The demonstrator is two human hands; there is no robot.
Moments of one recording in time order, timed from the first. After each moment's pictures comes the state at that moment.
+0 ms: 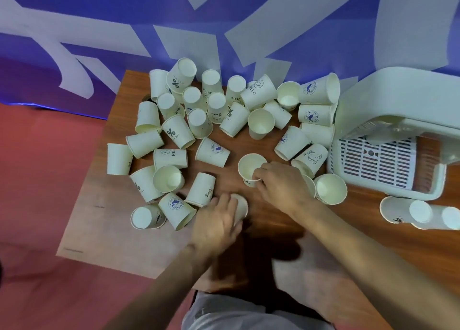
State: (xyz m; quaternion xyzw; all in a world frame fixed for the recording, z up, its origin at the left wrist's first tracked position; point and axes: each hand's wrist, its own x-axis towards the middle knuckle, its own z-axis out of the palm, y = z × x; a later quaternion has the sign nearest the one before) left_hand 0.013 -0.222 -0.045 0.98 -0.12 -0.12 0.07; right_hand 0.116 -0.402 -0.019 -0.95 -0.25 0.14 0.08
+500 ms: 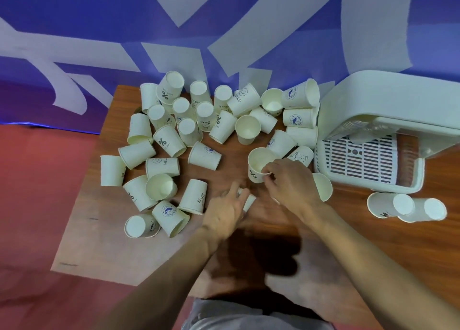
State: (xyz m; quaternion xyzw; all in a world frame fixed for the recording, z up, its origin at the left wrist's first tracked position) left_hand 0.054 -0.260 -0.035 0.97 -0.17 -0.19 0.04; right_hand 0.109 -0.439 0.008 -0.98 -0.15 0.05 0.15
